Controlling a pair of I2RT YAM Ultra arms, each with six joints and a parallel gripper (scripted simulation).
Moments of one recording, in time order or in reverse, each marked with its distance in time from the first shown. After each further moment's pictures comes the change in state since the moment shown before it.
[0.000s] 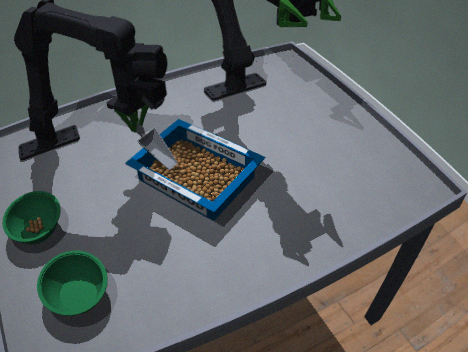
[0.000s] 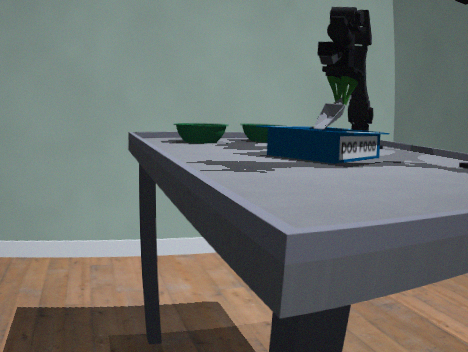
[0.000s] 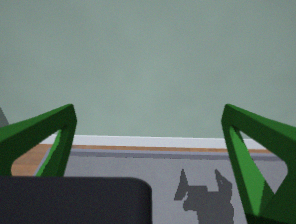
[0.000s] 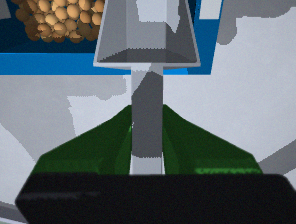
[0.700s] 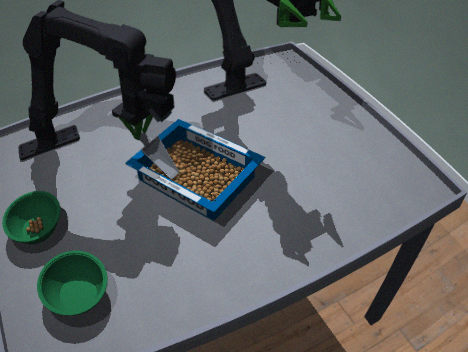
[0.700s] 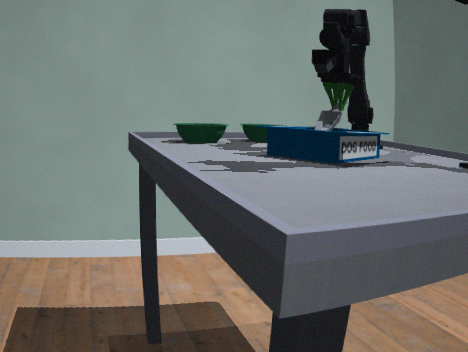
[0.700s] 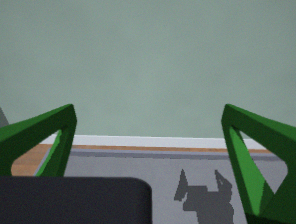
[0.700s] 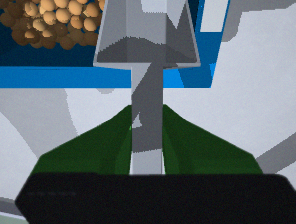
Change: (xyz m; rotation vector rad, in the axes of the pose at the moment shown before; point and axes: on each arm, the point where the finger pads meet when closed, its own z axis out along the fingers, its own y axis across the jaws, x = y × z) left arm 0.000 0.000 0.000 0.000 0.000 0.000; right arm -0.010 -0.003 0.017 -0.002 0.091 -0.004
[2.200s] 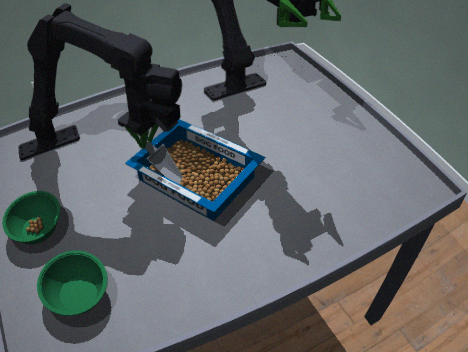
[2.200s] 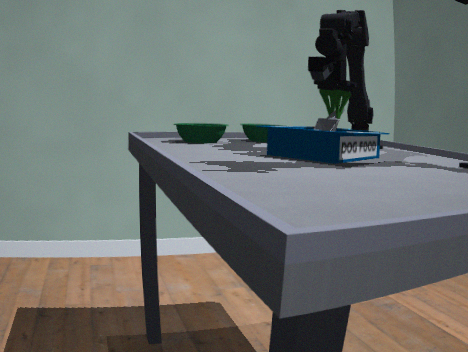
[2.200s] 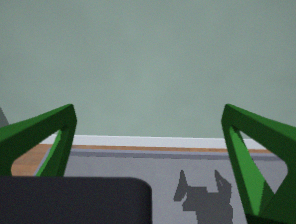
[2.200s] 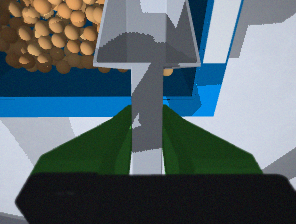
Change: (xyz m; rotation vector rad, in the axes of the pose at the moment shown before) left arm 0.000 0.000 0.000 0.000 0.000 0.000; right arm -0.016 0.000 0.021 0.000 0.002 -0.001
